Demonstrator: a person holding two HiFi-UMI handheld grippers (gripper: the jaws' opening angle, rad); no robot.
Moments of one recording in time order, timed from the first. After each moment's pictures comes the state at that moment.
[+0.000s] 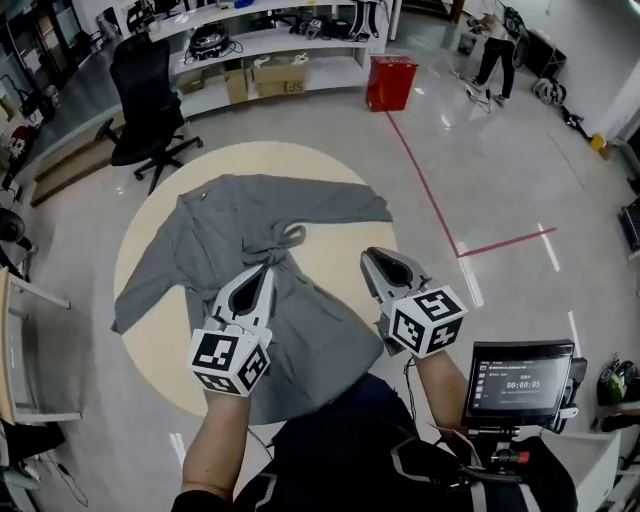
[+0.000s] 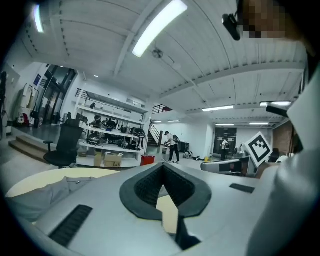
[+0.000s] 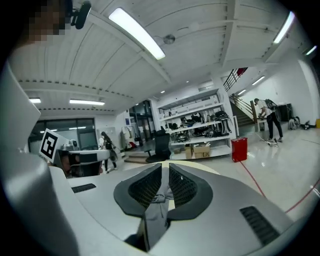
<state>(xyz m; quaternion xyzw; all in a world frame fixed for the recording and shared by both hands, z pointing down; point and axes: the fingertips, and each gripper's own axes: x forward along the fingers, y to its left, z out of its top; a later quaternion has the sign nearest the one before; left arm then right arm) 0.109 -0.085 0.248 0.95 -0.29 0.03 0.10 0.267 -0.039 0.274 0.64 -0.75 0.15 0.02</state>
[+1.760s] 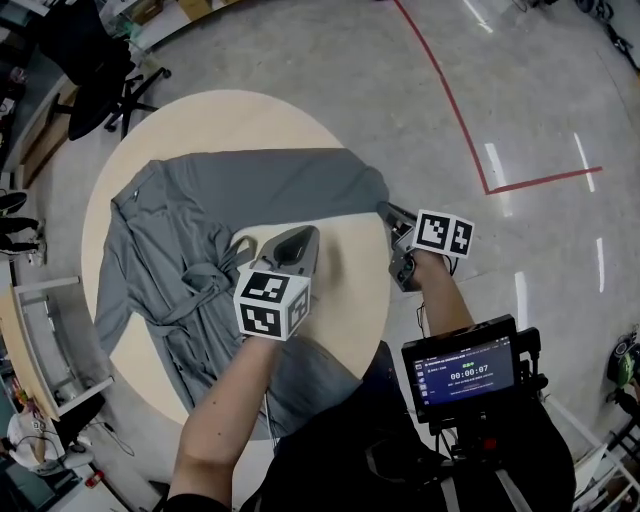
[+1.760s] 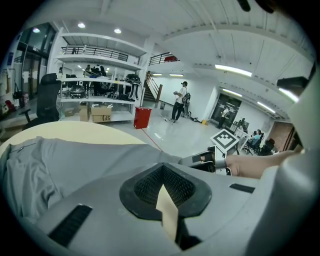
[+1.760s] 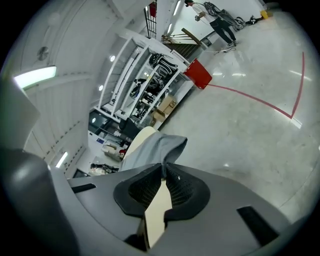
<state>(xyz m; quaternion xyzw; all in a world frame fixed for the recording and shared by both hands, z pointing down) 0.357 -0.195 0.486 0.91 -0.22 0.28 0.21 0.499 -0.175 0.591 0.58 -0.58 0.56 -0.11</state>
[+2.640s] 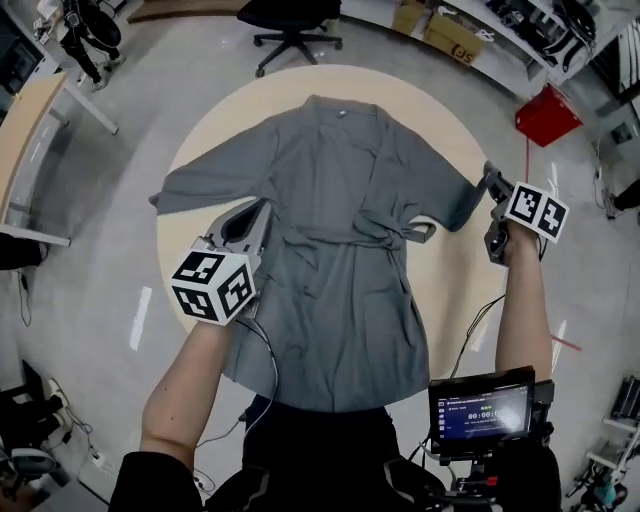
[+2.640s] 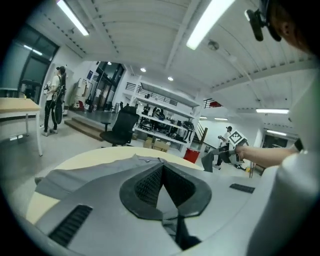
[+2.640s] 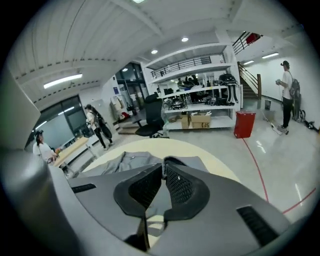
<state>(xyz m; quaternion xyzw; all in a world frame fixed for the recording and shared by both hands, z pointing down) -0.106 -0.233 0.373 0.83 -0.50 0.07 0.22 0.326 -0.354 0.395 0.61 -0.71 0.30 0.16</state>
